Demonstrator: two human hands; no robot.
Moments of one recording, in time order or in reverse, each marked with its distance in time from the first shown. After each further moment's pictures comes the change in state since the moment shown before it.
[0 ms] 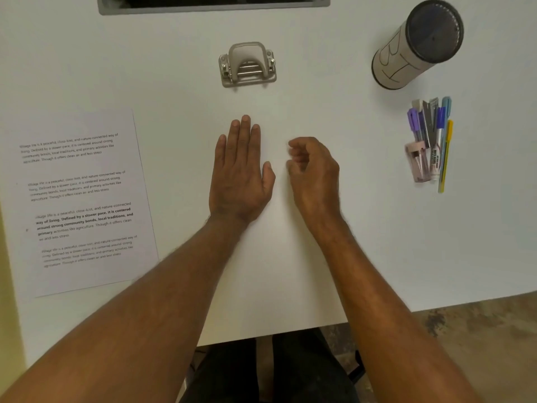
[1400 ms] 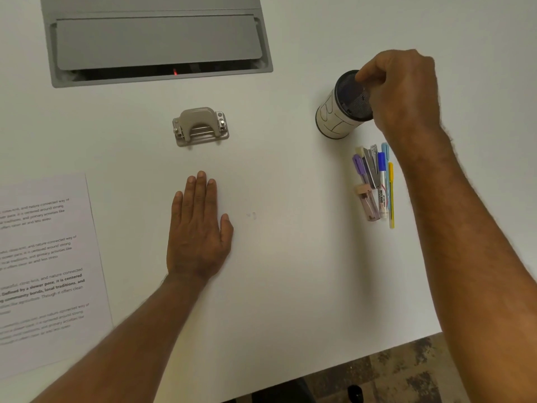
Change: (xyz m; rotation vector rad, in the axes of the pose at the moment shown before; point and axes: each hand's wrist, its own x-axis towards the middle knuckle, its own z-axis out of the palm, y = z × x) left_hand 0.000 -0.001 0.004 0.026 0.051 0.031; right_hand 0.182 -0.038 -0.190 -0.623 0.201 -0.219
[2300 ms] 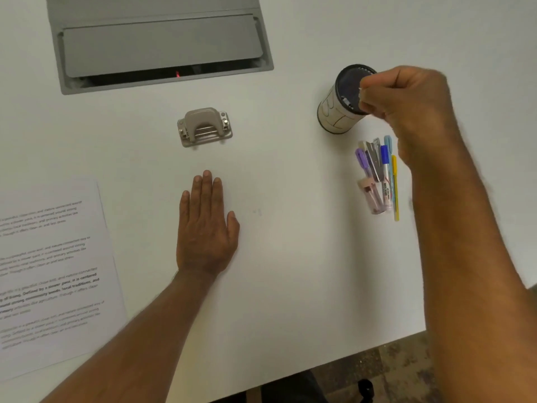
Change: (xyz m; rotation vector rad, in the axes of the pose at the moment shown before) left_hand -0.001 0.002 -0.004 0.011 -0.033 -0.004; right_hand -0.042 -0.015 -0.022 0.837 -0.049 0.424
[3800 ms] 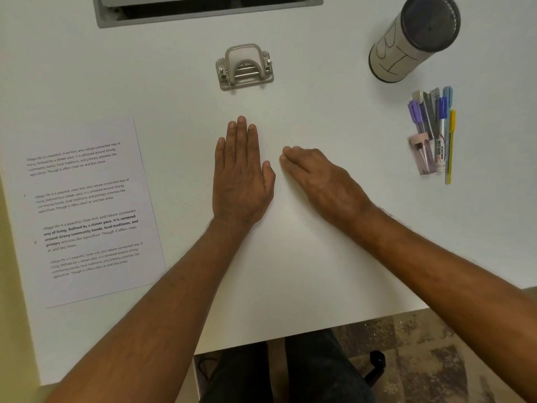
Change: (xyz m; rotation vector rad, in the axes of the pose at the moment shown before) left_hand 0.000 -0.004 0.004 0.013 0.004 -0.028; right_hand -0.140 0.137 0.106 -0.896 -0.582 -0.843
